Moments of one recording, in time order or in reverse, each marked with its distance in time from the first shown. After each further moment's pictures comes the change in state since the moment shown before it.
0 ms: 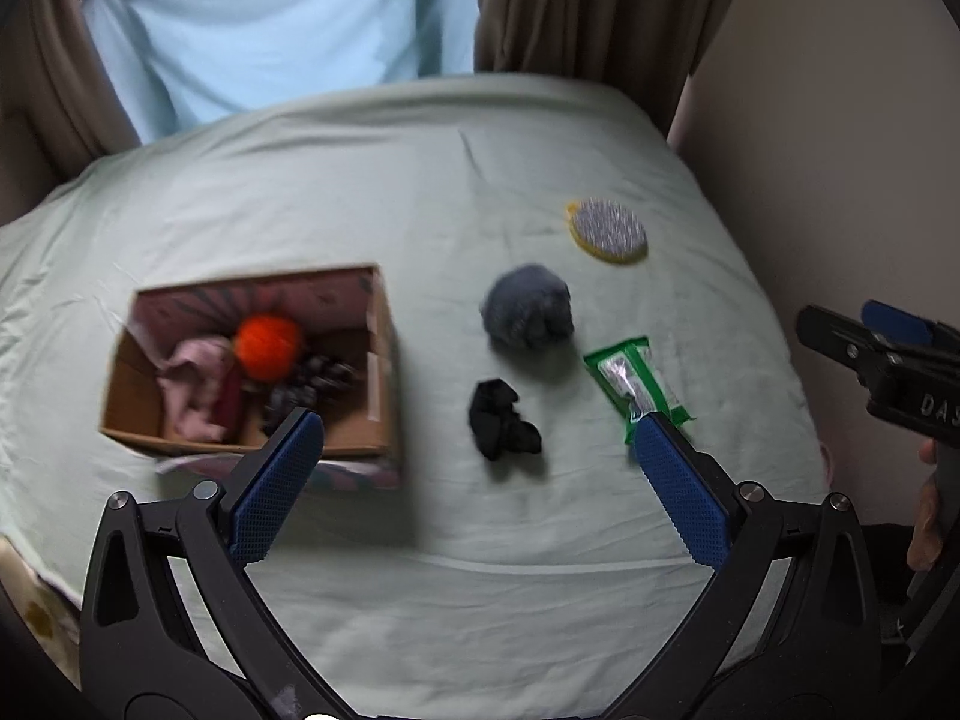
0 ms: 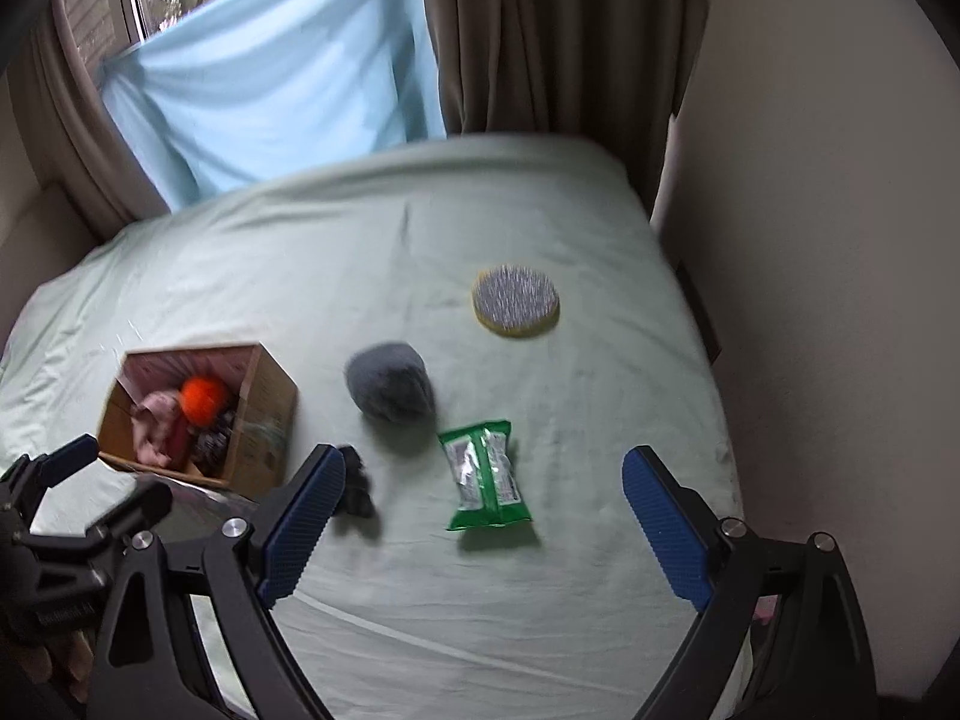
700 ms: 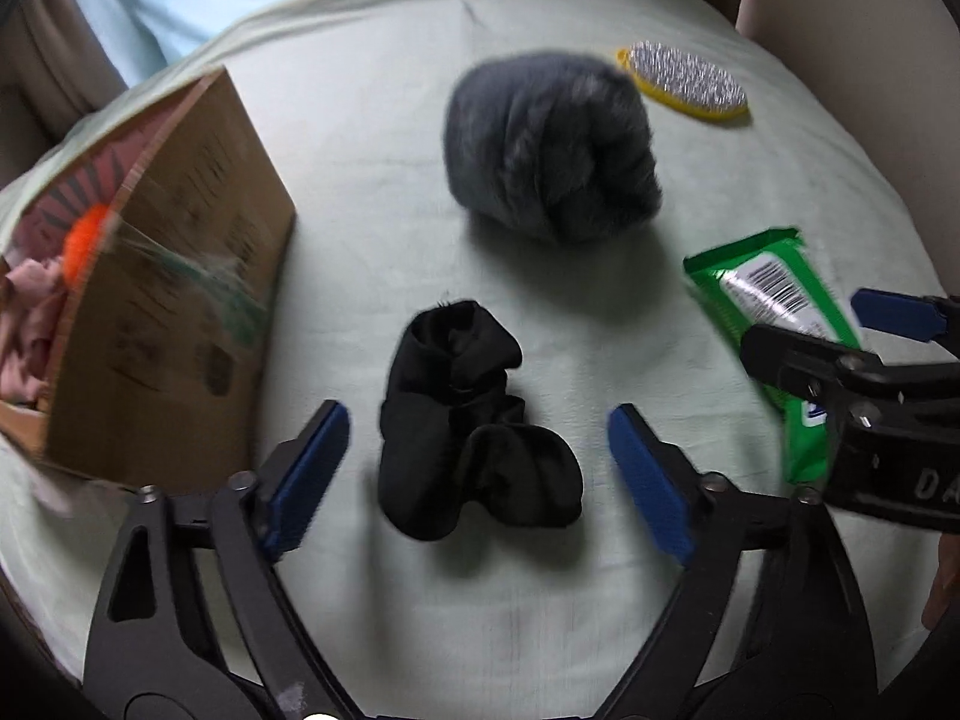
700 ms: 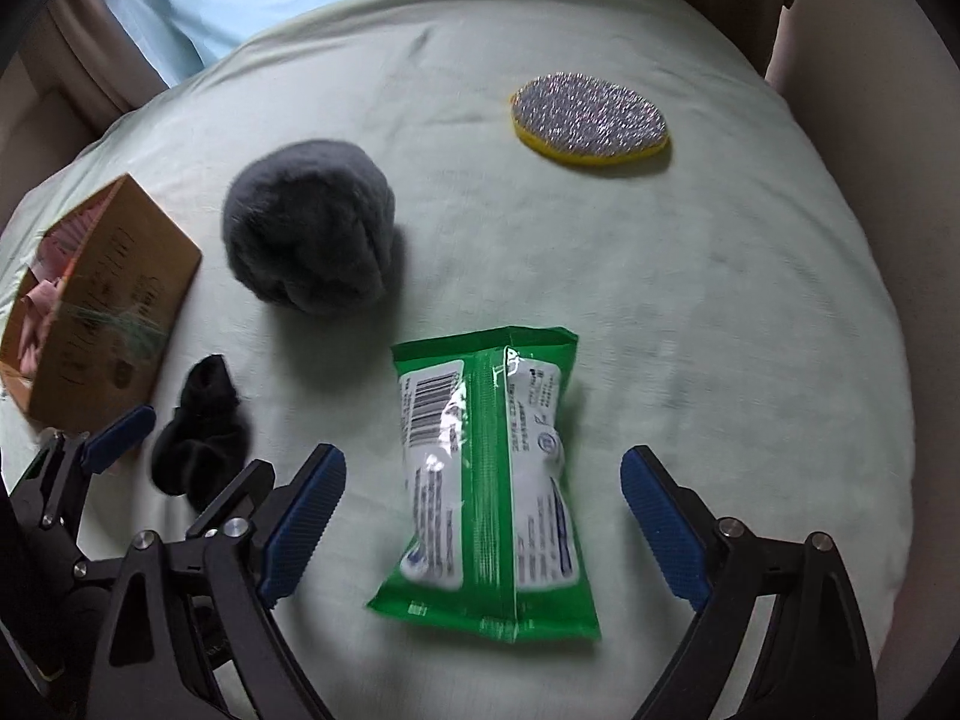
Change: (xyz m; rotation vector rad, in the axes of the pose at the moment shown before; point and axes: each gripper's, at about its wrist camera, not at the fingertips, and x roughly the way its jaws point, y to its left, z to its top) left arm 0.232 -0.035 -0.065 -0.008 0.090 0.118; right arm 0.215 -0.003 -0.046 -0.111 0.209 0.080
